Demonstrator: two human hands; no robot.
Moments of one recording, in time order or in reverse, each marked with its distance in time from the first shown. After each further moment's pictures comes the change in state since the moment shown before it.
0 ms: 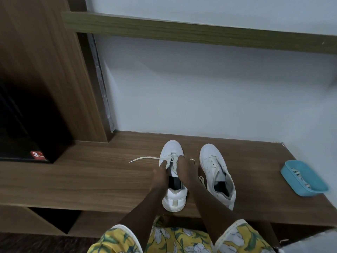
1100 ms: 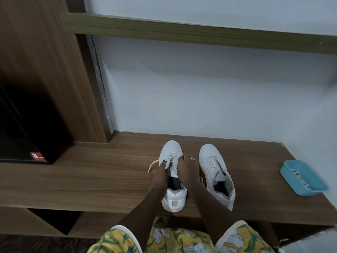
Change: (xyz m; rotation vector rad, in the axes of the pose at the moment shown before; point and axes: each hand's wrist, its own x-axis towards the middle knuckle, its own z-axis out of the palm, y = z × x) left_hand 0.022 -0.023 0.020 0.164 0.139 0.116; right_hand -0.006 0.003 -0.002 -0.063 0.070 -0.063
